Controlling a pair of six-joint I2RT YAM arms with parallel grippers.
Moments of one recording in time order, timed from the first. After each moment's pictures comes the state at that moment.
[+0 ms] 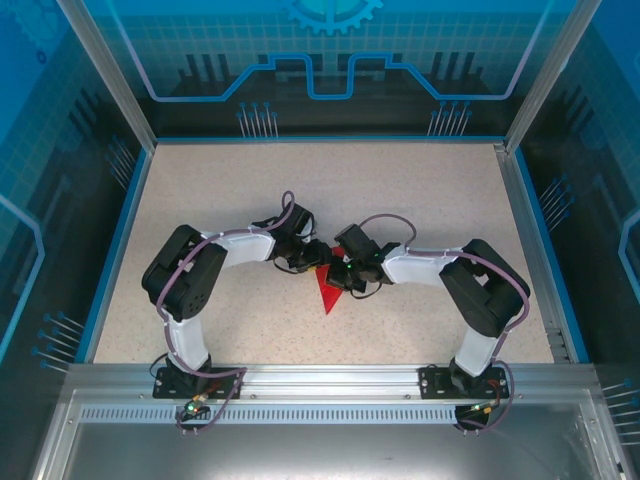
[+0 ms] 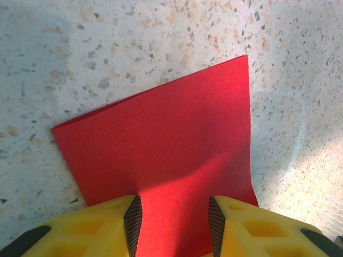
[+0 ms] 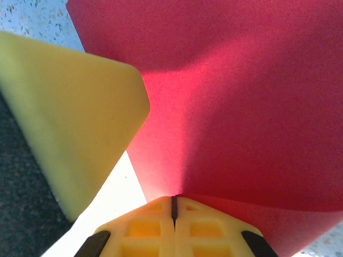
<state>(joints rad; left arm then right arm) -0.52 1.87 1.04 -0.24 0.41 -0.76 0.74 1.76 0.91 -0.20 -0.25 1.02</state>
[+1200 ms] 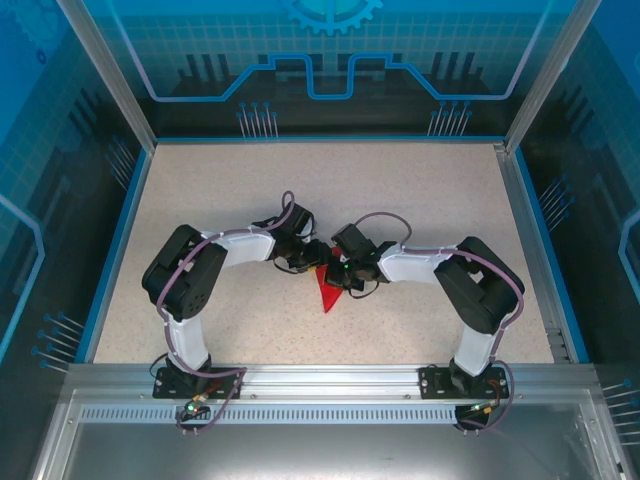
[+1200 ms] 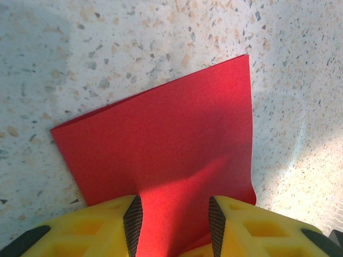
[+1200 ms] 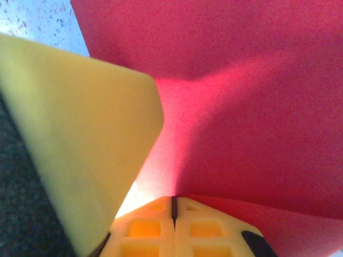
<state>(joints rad) -0.52 1.87 1.04 -0.24 0.41 -0.76 0.74 1.79 0.93 -0.21 -0.25 0.95</state>
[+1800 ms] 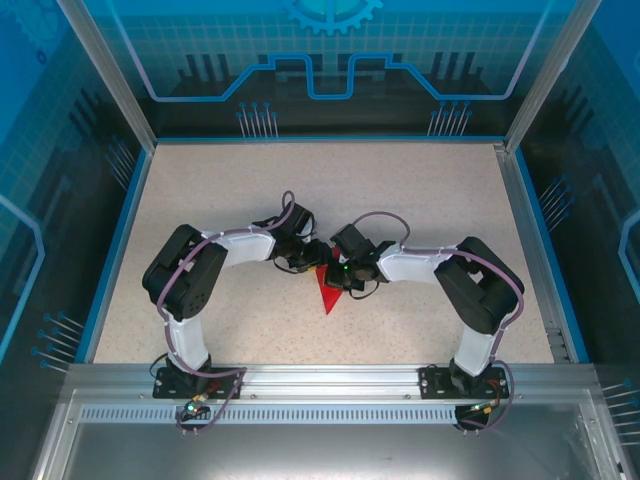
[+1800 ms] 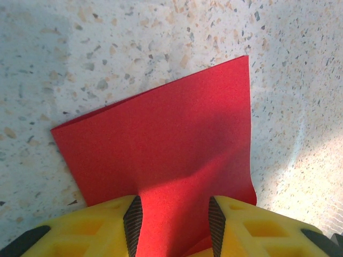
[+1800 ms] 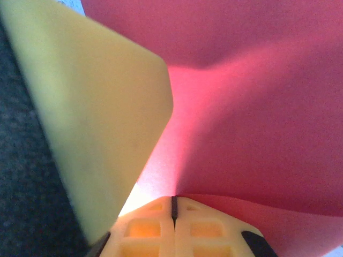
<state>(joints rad) -0.52 1.87 1.04 -0.25 0.42 -0.76 0.75 1.79 0.94 -0.23 -0.25 0.91</state>
